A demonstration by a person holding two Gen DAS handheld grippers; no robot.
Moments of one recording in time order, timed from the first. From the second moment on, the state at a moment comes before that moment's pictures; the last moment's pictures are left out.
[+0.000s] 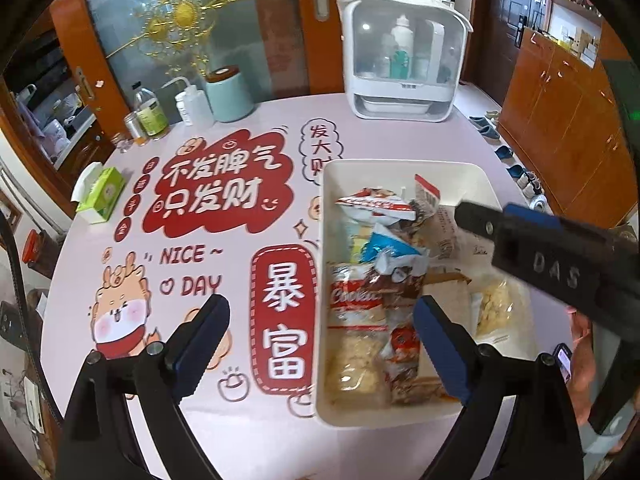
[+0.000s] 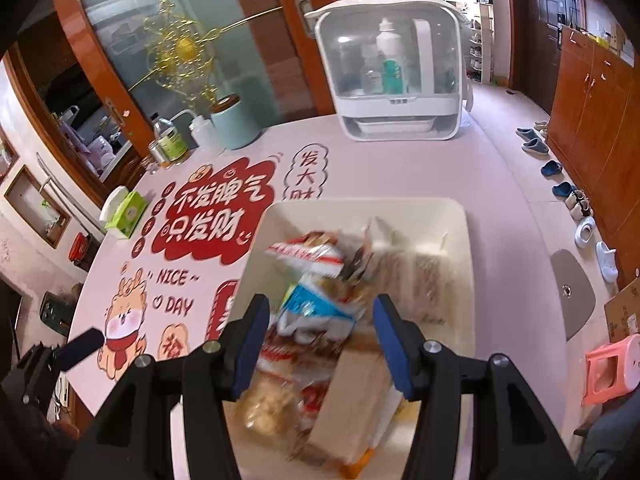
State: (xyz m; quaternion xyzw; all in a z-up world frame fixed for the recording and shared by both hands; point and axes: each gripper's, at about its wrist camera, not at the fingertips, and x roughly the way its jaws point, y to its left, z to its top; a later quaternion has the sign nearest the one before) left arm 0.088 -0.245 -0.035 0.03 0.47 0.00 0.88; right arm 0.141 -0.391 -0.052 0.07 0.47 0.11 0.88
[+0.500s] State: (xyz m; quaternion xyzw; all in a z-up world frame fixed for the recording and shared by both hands) left arm 0.031 -0.114 -0.015 0.04 0.45 -0.03 0.89; right arm 0.043 -0.281 -0.031 0.11 0.46 0.08 0.88
